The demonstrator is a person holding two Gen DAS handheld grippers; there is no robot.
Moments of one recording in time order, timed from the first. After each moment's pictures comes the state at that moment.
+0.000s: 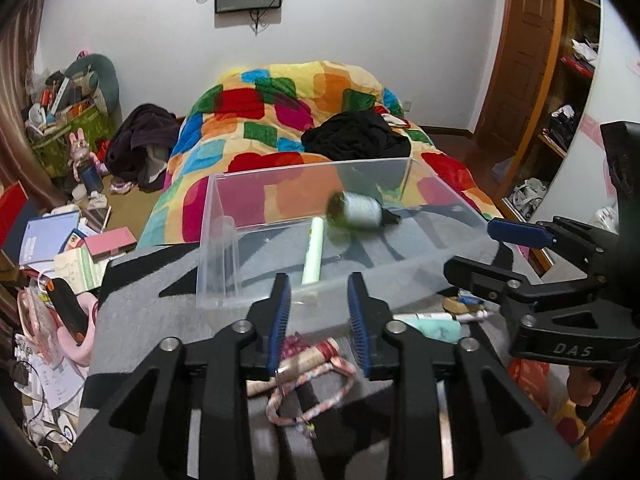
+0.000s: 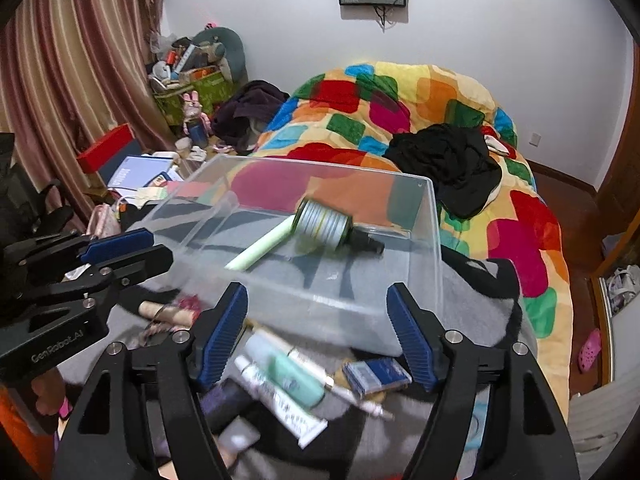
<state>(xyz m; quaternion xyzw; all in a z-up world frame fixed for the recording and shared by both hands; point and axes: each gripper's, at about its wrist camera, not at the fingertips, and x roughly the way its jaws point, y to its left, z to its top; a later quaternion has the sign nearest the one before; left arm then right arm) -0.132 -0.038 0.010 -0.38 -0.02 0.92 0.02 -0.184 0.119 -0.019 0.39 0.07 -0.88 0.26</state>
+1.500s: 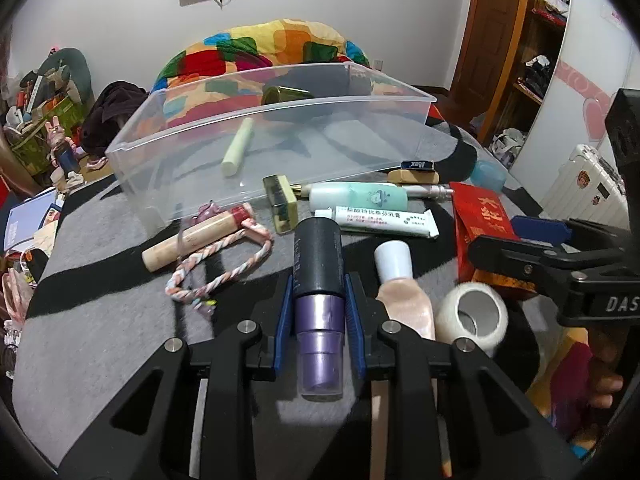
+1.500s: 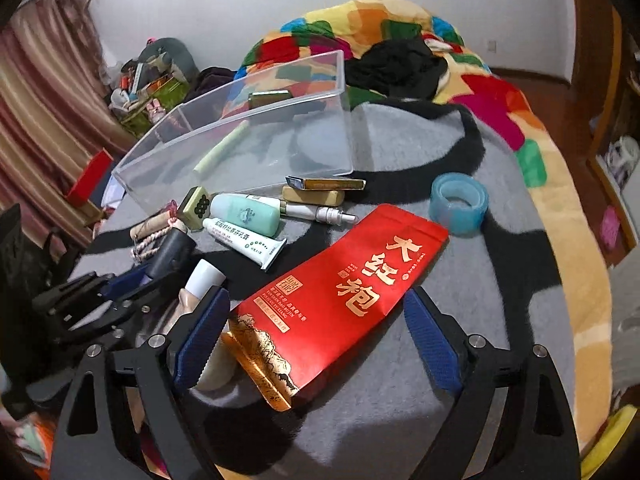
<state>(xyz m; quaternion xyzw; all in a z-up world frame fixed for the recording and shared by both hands) -0.076 0.012 -0.059 -0.43 0.01 0.90 0.06 -0.119 0.189 -0.087 0.47 -0.05 -0.86 0.21</state>
